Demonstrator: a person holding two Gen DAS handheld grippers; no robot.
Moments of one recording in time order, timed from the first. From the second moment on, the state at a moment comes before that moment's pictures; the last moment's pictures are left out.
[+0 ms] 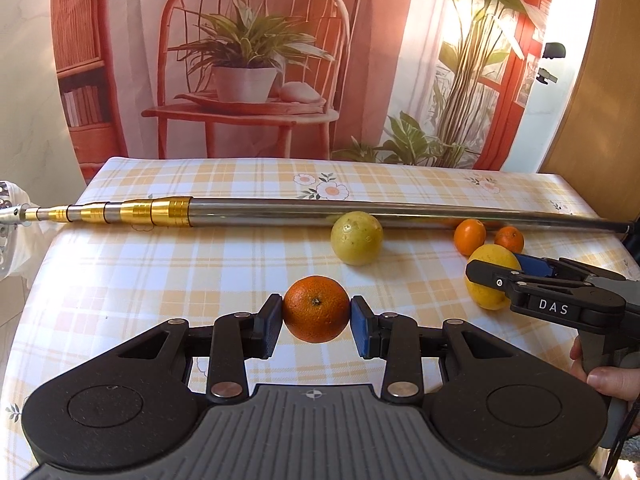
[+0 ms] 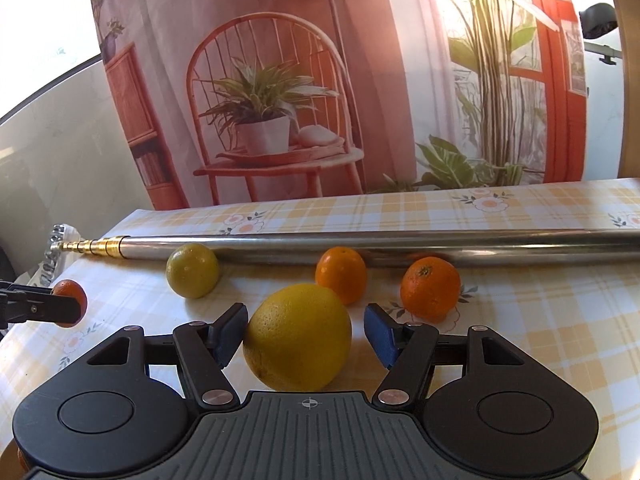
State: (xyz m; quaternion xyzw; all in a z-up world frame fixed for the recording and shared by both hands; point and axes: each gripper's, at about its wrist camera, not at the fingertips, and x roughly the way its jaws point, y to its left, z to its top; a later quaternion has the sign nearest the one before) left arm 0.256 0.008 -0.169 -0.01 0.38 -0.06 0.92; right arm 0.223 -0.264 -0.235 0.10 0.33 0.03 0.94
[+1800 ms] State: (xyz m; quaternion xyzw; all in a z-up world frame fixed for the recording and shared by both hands) left arm 0.257 -0.009 -0.183 -0.03 0.38 -0.09 0.92; right arm 0.239 -0.326 -0.244 0.13 0.33 -0.05 0.93
